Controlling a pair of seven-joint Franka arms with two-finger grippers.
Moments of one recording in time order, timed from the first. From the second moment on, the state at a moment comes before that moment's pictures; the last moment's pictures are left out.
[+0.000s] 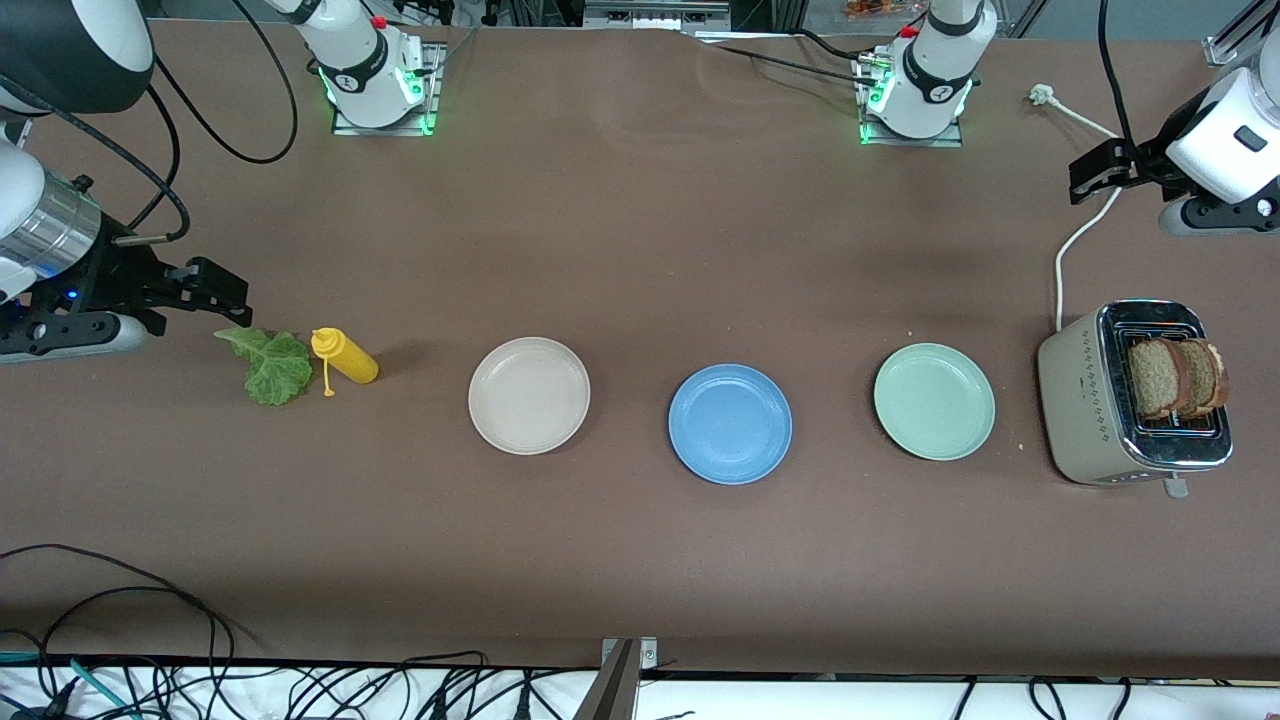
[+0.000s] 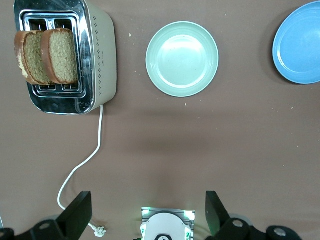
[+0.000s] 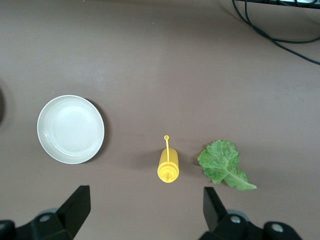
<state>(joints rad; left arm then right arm) 0.03 -0.03 -0.09 -1.59 0.06 1.35 -0.07 0.11 0.21 0.00 -1.41 0.04 1.68 0.00</state>
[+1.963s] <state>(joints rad) 0.02 -0.01 -0.09 -1.55 0.06 1.35 -0.07 0.11 0.21 -0.03 -1.41 0.04 1.64 0.00</state>
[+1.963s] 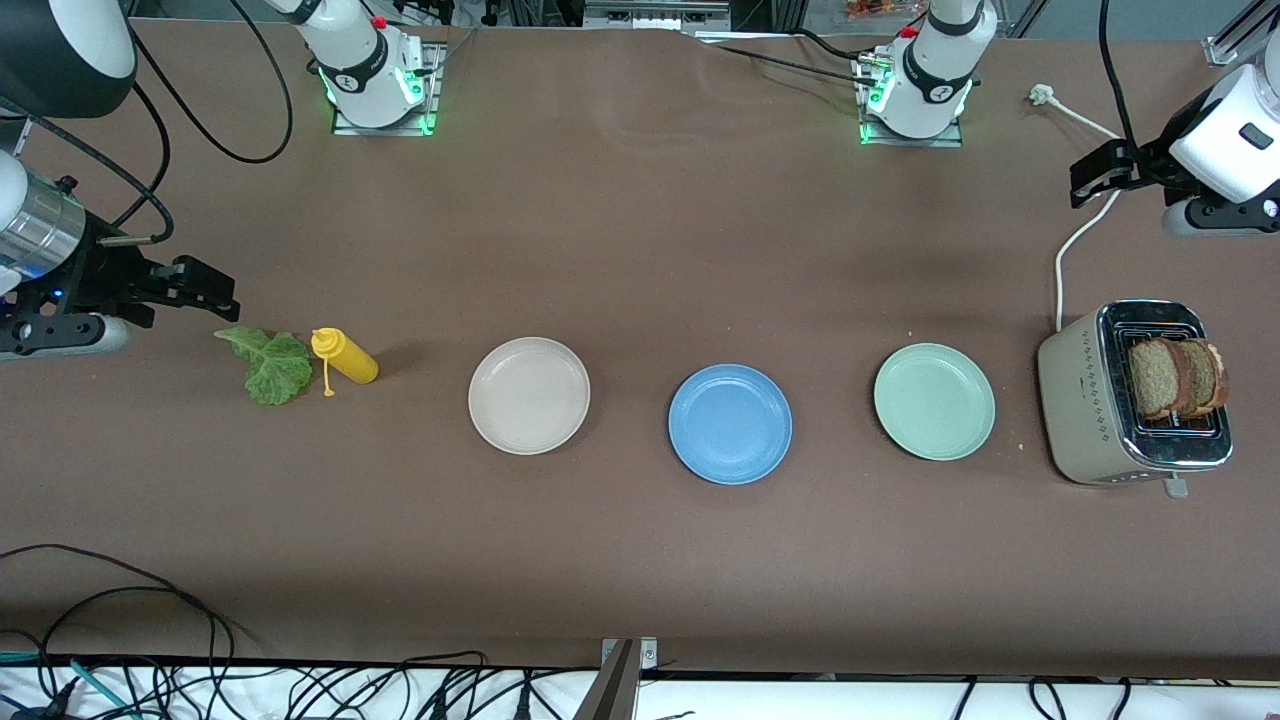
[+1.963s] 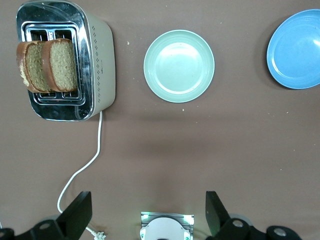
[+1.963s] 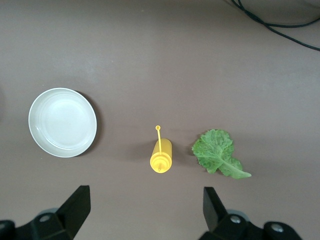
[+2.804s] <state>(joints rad) 0.02 -0.01 -0.09 -1.55 0.06 1.35 -0.07 0.12 0.21 -0.03 -1.41 0.04 1.63 0.00</state>
